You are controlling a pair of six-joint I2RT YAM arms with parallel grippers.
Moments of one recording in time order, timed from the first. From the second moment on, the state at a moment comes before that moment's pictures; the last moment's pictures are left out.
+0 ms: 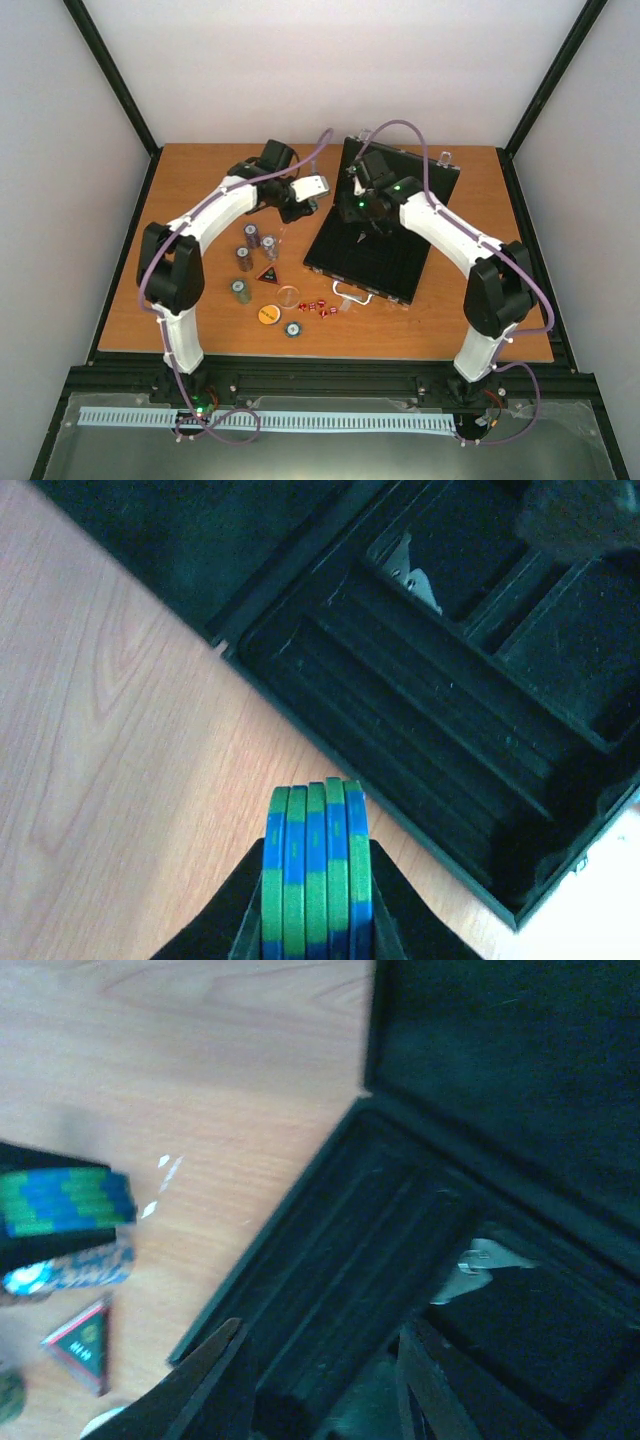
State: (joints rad) left arm -0.43 1.88 1.61 -0.76 0.34 0.69; right arm 0.57 1.76 1.50 -0.66 -0.08 0.37
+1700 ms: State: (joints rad) left arm -0.59 2.33 1.93 -0.73 0.10 0.86; right arm 0.25 1.62 1.25 -0.70 -0.09 0.34
